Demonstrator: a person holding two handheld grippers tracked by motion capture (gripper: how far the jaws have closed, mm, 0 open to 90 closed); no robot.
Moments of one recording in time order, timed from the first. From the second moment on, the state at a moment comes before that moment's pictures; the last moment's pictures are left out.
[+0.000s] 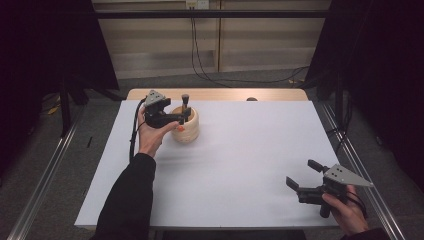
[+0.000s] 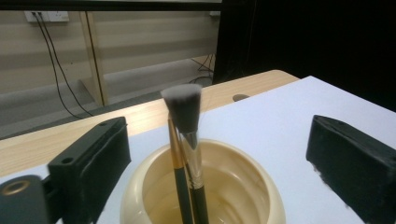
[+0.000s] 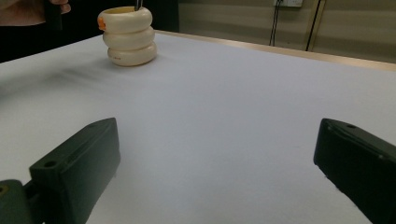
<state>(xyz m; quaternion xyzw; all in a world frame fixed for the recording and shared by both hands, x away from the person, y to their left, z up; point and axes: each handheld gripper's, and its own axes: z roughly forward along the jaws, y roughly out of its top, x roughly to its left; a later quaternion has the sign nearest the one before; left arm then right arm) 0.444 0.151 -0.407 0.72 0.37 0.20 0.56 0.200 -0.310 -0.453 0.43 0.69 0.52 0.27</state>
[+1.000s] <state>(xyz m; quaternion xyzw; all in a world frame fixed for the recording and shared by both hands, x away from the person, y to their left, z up) 0.419 0.157 -0.400 0.71 0.36 0.23 0.55 0.199 -0.309 -0.452 0.42 0.69 0.52 0.28</state>
